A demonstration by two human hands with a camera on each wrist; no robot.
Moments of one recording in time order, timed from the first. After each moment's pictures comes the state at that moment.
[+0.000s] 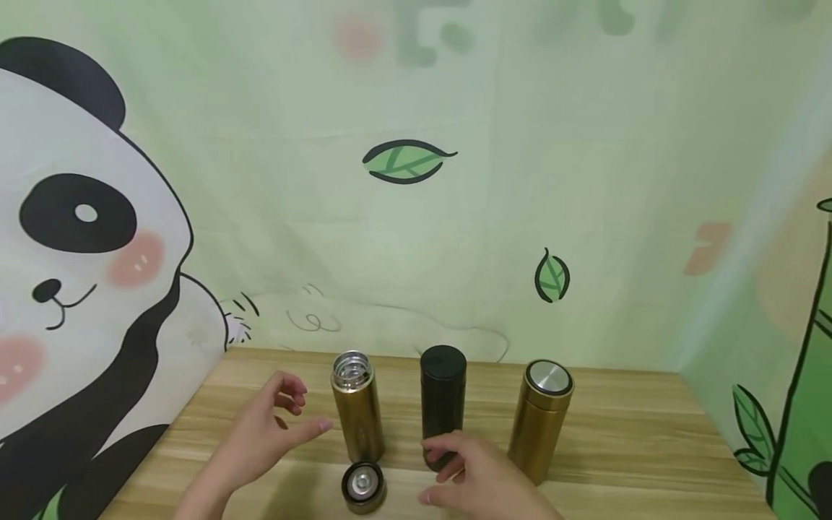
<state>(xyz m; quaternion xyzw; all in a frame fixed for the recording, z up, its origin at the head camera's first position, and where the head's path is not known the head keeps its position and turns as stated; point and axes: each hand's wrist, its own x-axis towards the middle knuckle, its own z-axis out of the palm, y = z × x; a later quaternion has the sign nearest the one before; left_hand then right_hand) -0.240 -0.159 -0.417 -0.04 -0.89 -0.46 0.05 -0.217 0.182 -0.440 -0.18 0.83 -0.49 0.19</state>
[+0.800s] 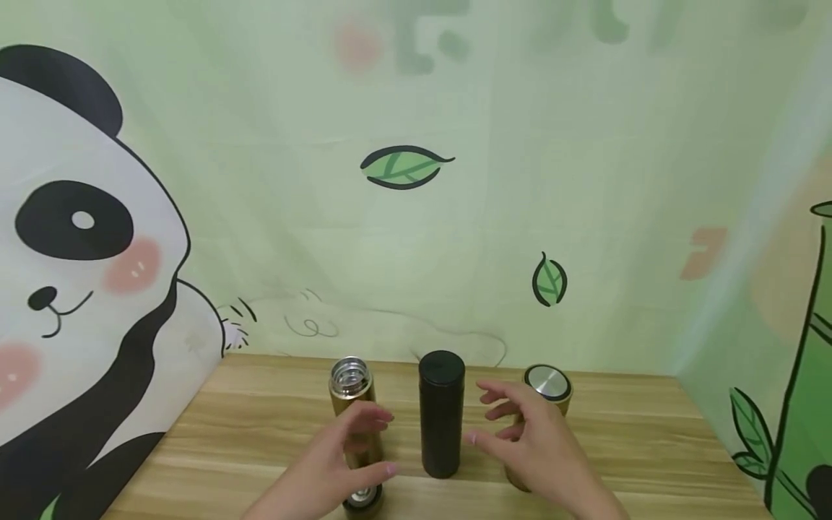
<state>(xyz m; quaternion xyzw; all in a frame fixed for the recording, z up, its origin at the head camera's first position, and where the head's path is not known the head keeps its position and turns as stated) -0.219 -0.083 -0.409 -0.15 -0.84 -0.51 -0.11 -0.208 0.219 -0.383 -0.14 0.87 -0.46 -0.08</state>
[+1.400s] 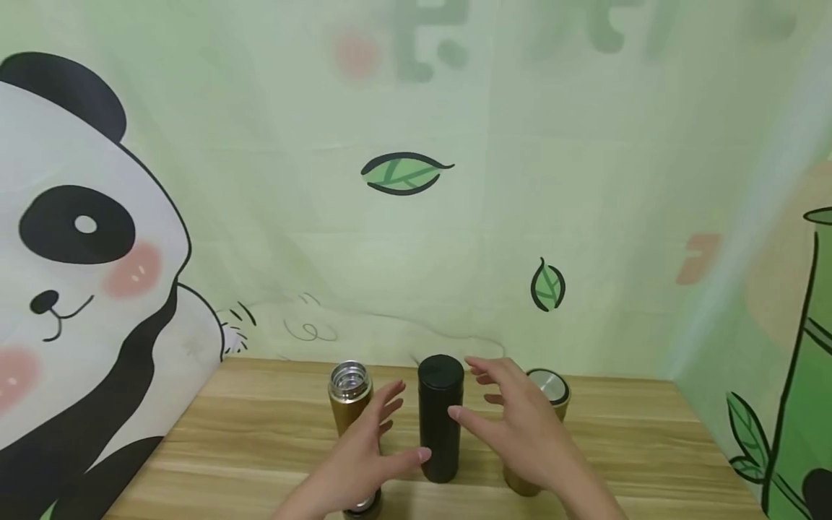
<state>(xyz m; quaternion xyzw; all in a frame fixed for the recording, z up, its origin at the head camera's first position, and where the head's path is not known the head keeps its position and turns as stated) -0.232 -0.045 -0.419 -0.18 -0.82 -0.54 -0.07 -0.221 0.205 -0.363 -0.19 0.89 -0.41 -0.12</state>
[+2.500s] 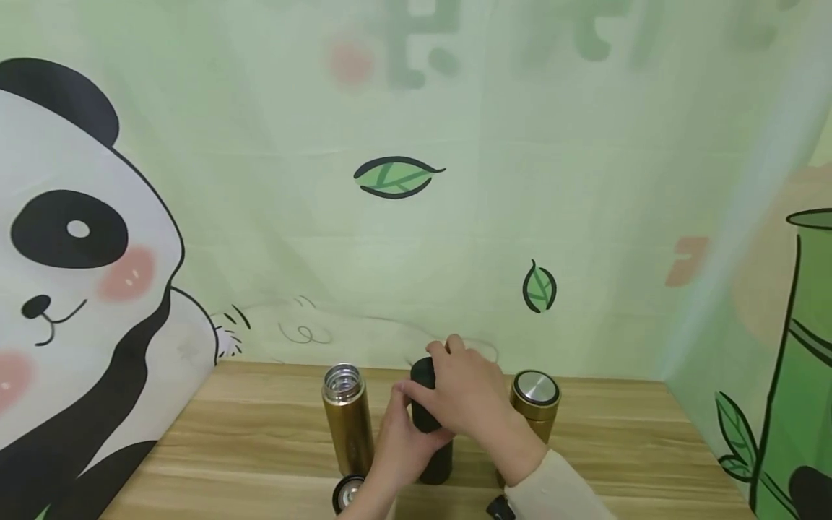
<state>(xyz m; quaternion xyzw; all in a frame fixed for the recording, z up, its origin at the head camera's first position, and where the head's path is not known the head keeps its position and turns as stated) -0.265 0.032 -0.460 -0.08 -0.81 -0.58 0.10 -0.269 0.151 -0.347 -0.12 0.98 -0.11 -0.10</state>
